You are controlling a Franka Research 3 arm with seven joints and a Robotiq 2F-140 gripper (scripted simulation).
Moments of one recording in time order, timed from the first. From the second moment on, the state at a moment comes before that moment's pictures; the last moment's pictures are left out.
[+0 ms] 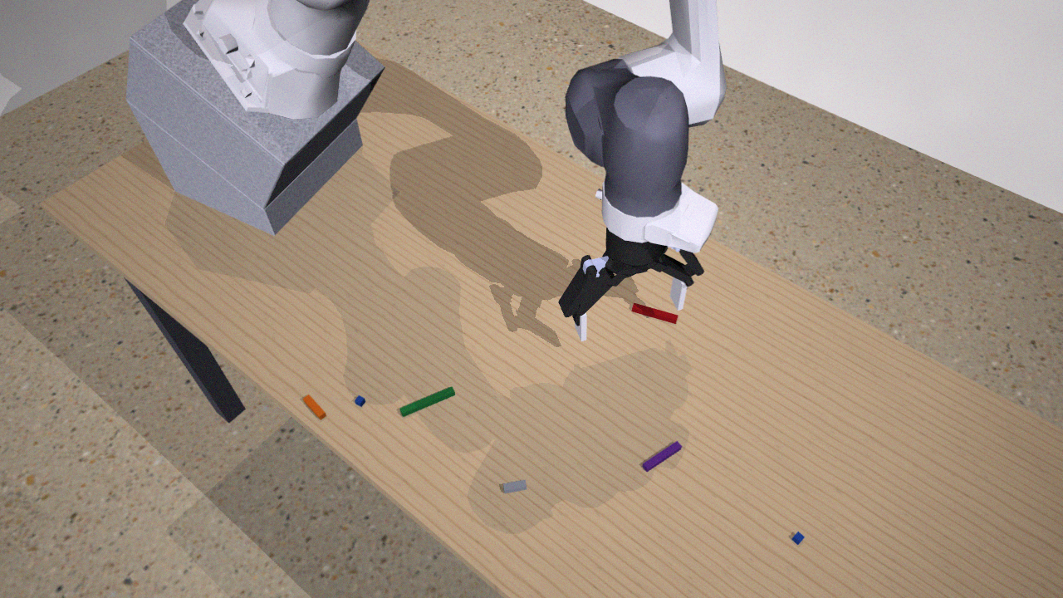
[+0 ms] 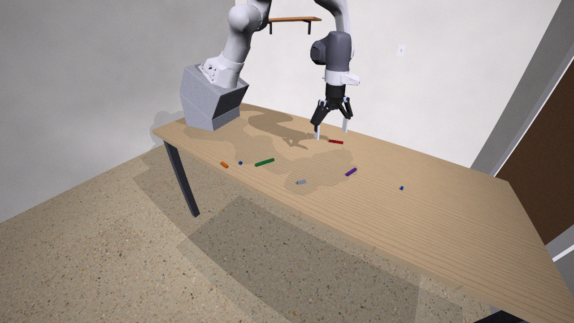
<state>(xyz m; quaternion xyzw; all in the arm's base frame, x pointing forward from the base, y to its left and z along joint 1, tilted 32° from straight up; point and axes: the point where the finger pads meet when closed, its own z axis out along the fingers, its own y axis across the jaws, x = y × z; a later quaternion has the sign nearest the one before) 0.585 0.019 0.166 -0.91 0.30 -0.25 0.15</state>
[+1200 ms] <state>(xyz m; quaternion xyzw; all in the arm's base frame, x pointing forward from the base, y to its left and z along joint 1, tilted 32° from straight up) 0.571 0.003 0.156 -0.77 0.57 -0.19 0.22</state>
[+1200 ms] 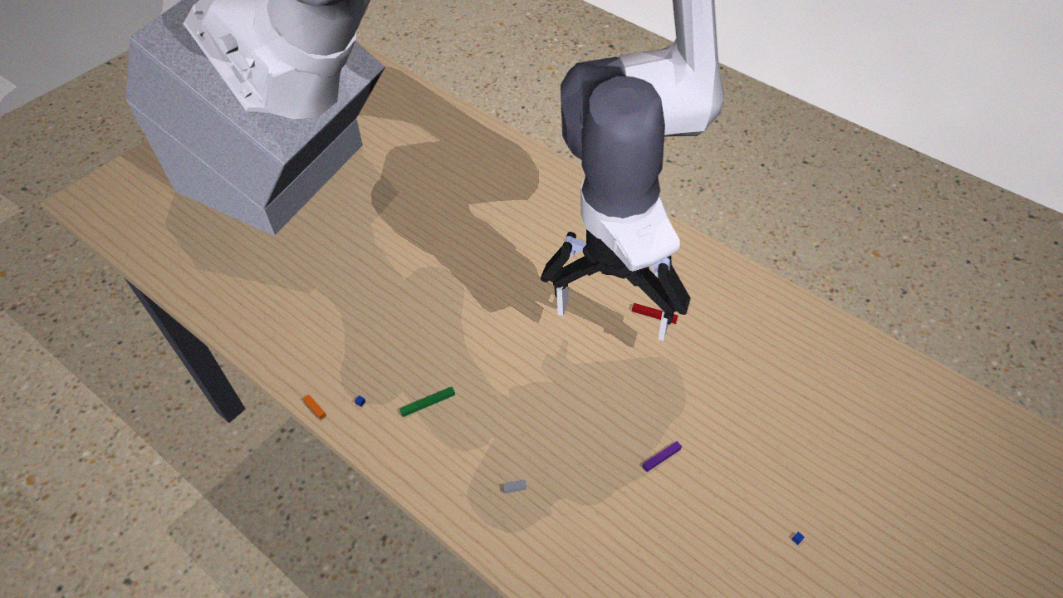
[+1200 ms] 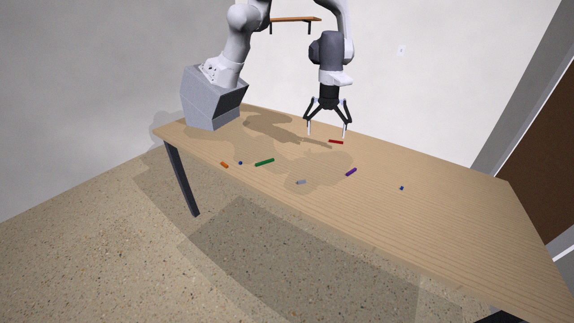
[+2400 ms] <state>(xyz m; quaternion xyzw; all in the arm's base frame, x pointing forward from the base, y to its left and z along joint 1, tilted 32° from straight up) 0.554 -0.014 0.145 -0.54 0.79 -0.12 0.27</state>
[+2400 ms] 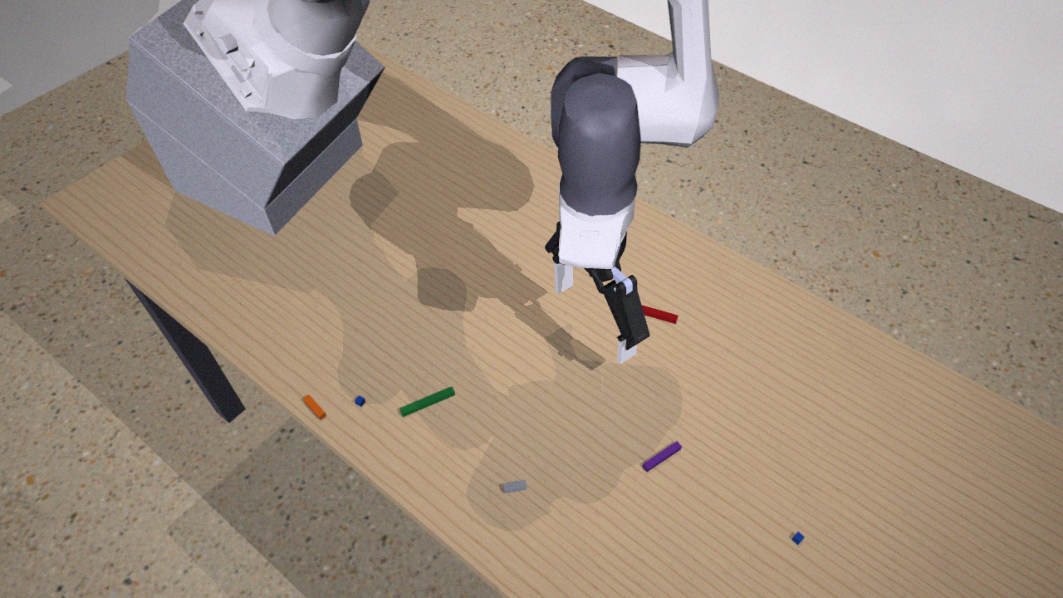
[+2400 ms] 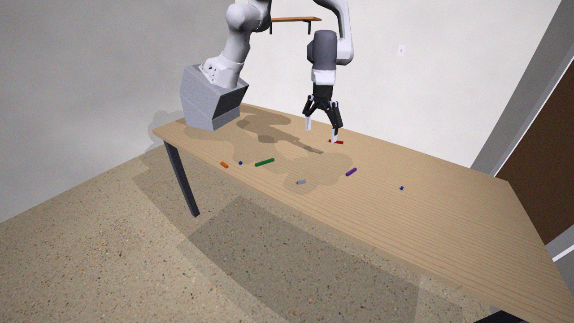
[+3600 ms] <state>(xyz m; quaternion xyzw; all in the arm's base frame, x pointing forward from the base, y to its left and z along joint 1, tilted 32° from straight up) 0.534 -0.030 0.133 -0.26 0.92 -0.04 0.29</state>
